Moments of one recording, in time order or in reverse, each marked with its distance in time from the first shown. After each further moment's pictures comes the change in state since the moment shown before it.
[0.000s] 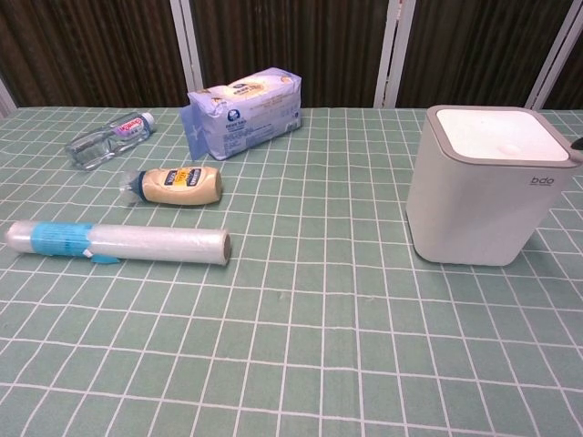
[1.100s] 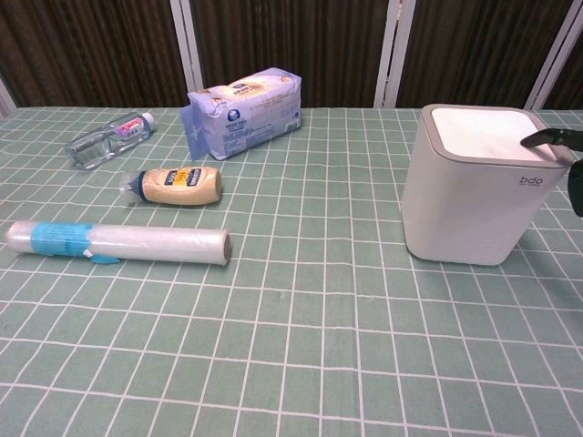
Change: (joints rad) left arm 0.008 0.013 -0.008 -0.012 -0.003 -0.004 -0.021; right arm 0.180 -0.020 -0.005 -0.015 0.249 -0.111 -0.084
